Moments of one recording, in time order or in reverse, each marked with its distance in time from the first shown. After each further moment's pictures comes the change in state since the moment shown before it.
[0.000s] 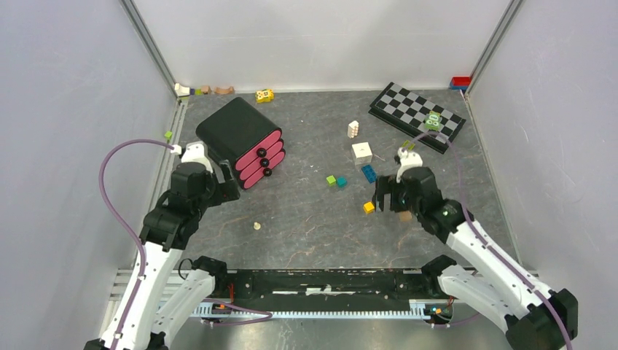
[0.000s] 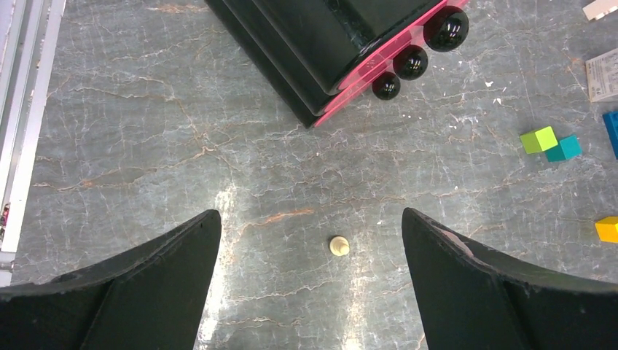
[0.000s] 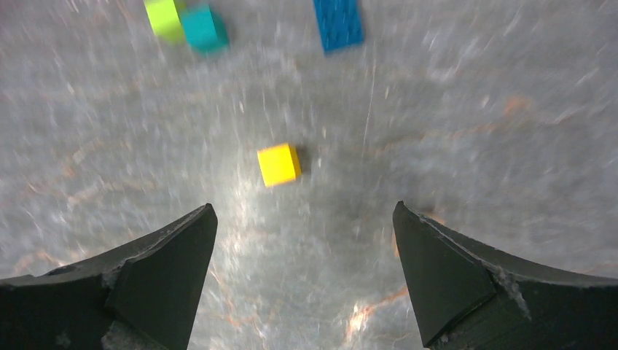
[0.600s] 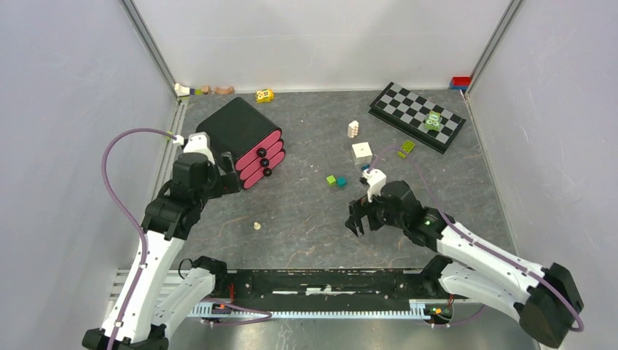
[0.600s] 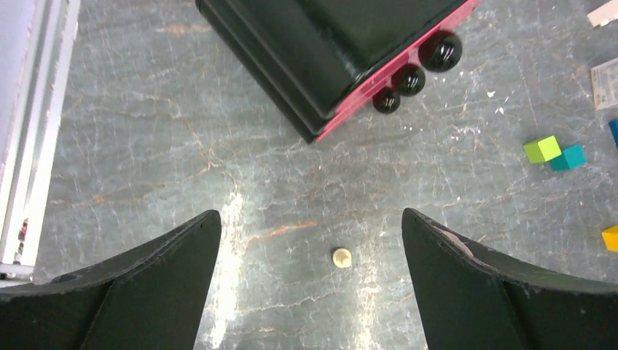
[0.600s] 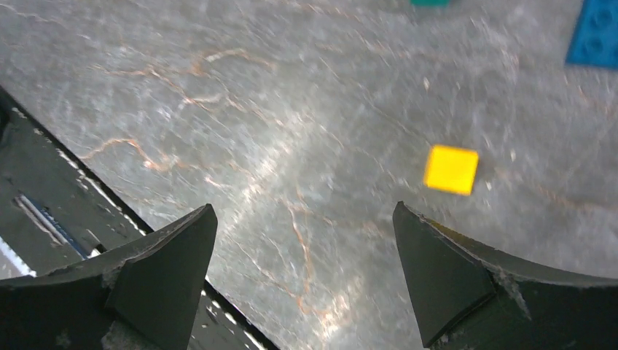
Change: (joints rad) left arm 0.000 0.090 0.071 0.034 -0.013 0.038; right arm 0.229 0.142 -0.005 0.225 -0.193 -0.085
